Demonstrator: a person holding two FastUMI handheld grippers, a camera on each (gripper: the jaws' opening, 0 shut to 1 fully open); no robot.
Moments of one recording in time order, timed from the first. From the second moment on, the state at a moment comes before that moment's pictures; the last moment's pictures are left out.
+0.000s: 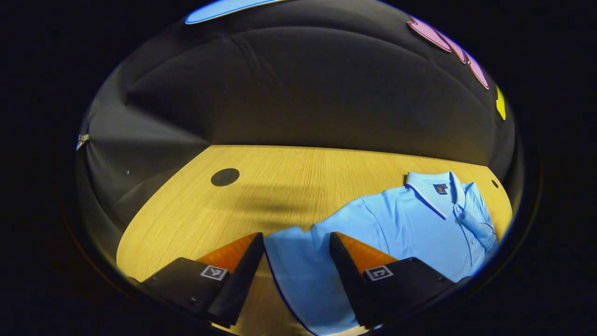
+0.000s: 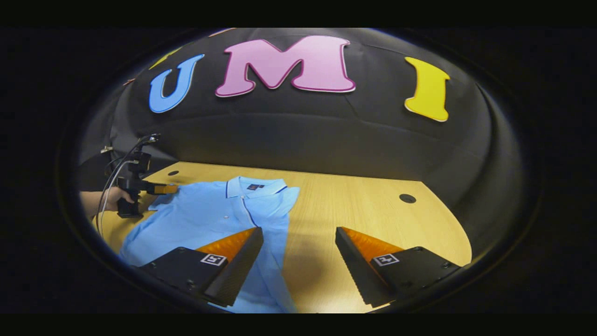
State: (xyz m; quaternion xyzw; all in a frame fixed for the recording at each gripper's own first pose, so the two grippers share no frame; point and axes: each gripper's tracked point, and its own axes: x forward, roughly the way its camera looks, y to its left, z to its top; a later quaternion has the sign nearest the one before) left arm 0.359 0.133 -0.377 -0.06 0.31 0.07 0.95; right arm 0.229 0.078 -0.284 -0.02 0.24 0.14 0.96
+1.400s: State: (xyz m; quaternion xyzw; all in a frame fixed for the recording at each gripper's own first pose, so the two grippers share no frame) left arm 0.229 -0.061 -0.217 -0.04 0.24 -0.08 0.97; right arm 0.049 0.015 -0.269 0.02 0.34 0.08 0.94
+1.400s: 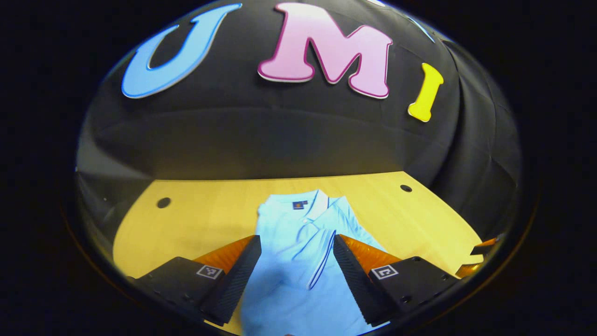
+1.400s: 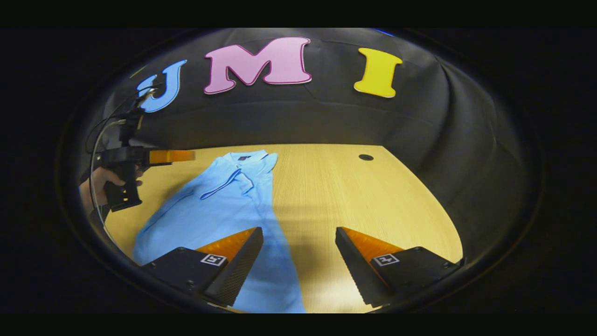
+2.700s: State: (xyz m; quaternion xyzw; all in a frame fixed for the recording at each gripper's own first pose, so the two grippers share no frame) left arm -0.066 -0.016 -0.371 -0.02 0.42 -0.04 0.91; right arm -0.079 0.037 -0.369 0.01 0.44 0.04 0.90
